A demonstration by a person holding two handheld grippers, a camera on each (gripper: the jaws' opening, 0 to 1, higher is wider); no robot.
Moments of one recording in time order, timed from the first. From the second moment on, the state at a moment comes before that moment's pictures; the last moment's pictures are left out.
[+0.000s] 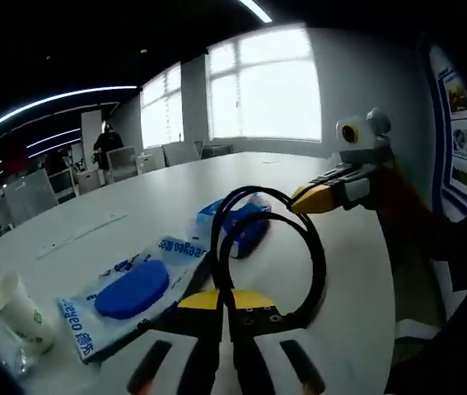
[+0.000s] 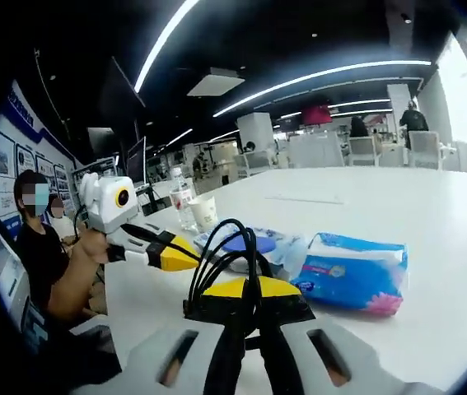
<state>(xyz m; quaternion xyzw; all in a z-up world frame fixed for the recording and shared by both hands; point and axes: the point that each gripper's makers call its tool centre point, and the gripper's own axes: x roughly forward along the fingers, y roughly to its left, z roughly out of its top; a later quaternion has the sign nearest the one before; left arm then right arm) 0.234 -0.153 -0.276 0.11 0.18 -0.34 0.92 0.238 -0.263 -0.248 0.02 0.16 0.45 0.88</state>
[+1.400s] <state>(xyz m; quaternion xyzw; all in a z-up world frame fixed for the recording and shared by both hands) 0.220 -0.167 -0.283 0.10 0.18 -0.38 0.90 0.232 -0.275 -0.248 0.04 0.16 0.43 0.89</state>
